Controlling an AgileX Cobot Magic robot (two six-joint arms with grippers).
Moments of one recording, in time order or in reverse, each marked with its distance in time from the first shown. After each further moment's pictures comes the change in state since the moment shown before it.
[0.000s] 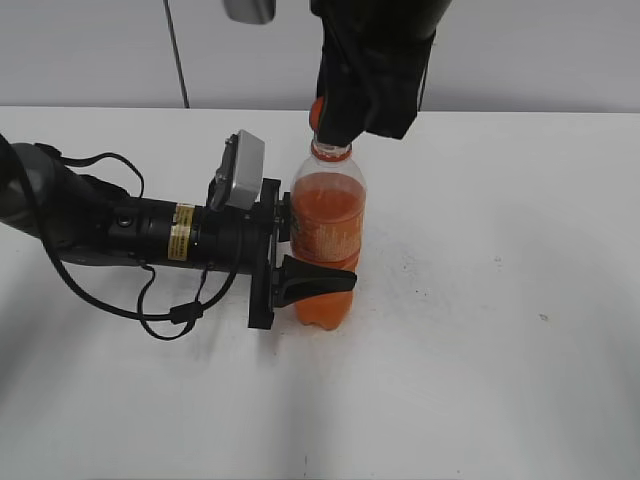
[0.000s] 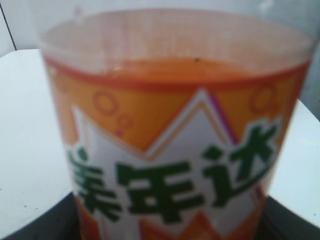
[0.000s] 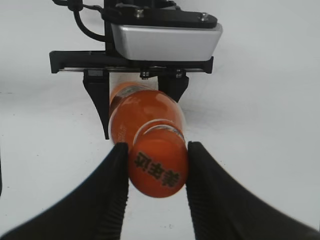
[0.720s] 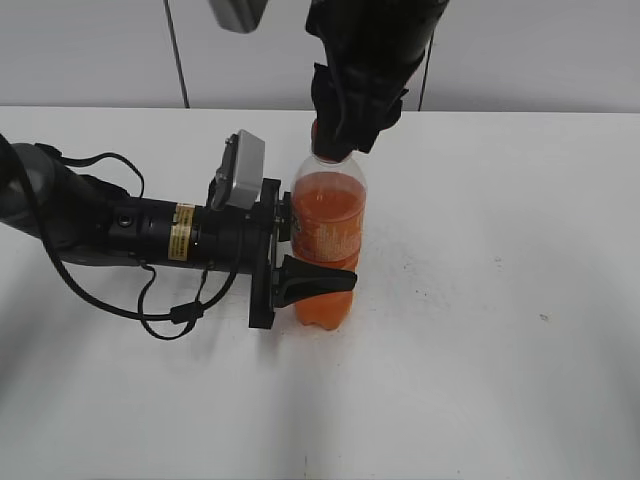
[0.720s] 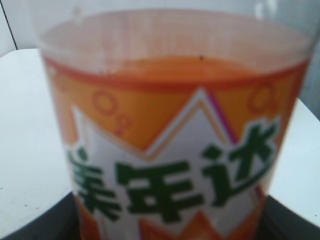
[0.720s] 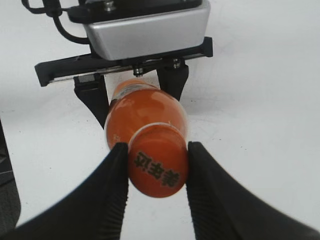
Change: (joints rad) left arm -0.001 0.001 0.000 -0.003 0.002 -0.001; right arm -0.002 0.039 0.000 -0.026 0.000 0.203
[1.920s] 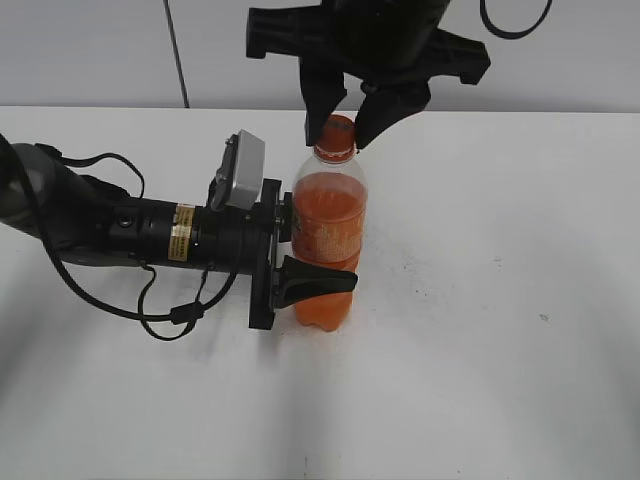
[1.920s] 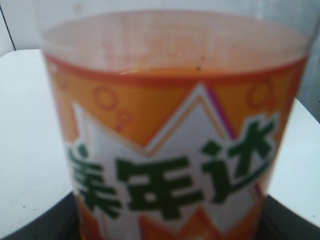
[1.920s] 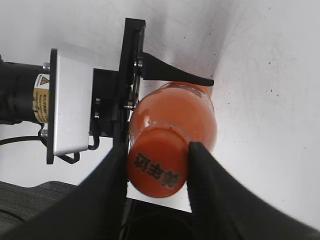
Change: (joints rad) left arm 0.001 0.000 0.000 0.002 -0.005 0.000; right arm 0.000 0.000 0.000 -0.006 0.002 1.307
